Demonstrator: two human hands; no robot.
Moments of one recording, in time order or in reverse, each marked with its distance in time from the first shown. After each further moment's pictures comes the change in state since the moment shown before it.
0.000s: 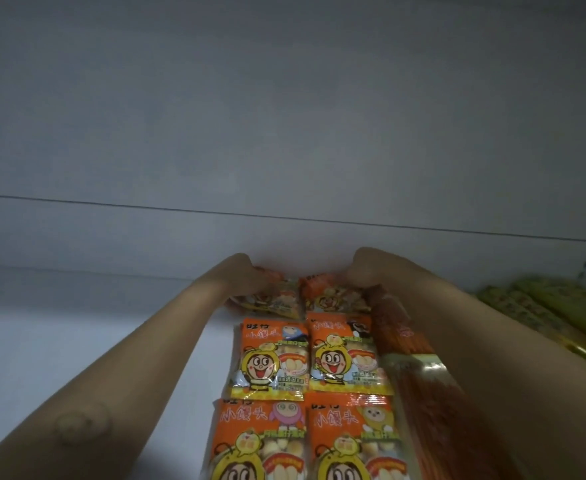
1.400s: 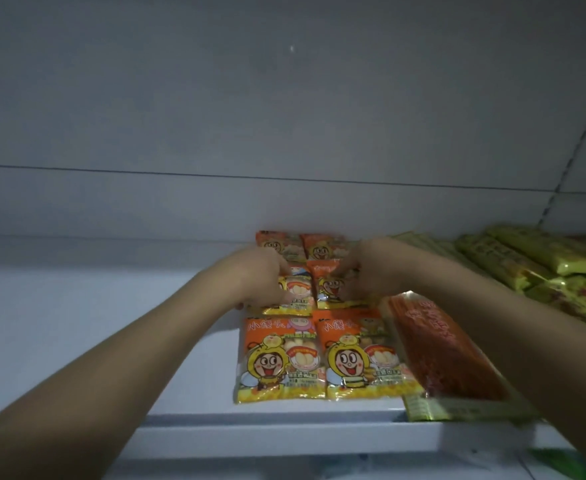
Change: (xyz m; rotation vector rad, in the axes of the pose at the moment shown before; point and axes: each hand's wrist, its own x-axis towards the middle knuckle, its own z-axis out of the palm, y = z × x) left_hand -0.118 0.008 0.012 0.585 -0.119 0.274; right_hand -0.129 0.009 0.025 -0.682 0.040 -0.319
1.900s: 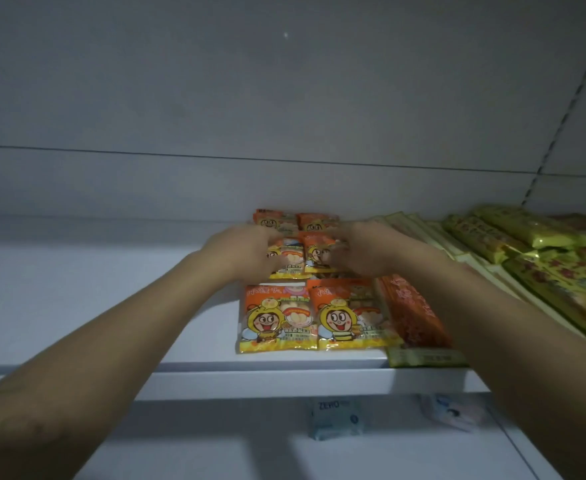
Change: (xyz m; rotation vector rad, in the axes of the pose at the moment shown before) left_hand -0.014 -0.007 0.010 0.072 0.181 0.060; right_hand -0.011 -0.005 0.014 0.128 0.092 0.079
